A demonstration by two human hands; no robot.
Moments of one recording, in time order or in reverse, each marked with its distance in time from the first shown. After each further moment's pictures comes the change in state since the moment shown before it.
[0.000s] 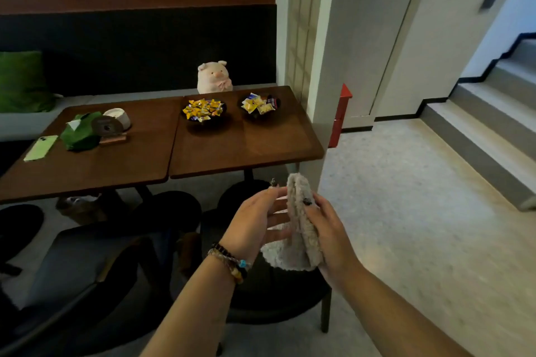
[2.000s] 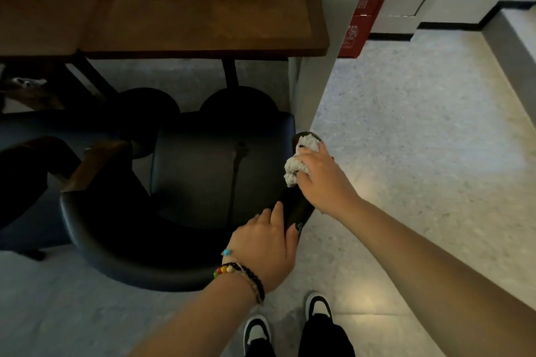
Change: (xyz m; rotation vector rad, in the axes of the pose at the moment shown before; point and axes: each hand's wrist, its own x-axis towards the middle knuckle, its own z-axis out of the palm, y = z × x) left_hand 0.117 -0.270 0.059 1.522 0.150 -0.013; right_hand 0.158 0.164 -0.181 -1.227 -0.280 -0.087
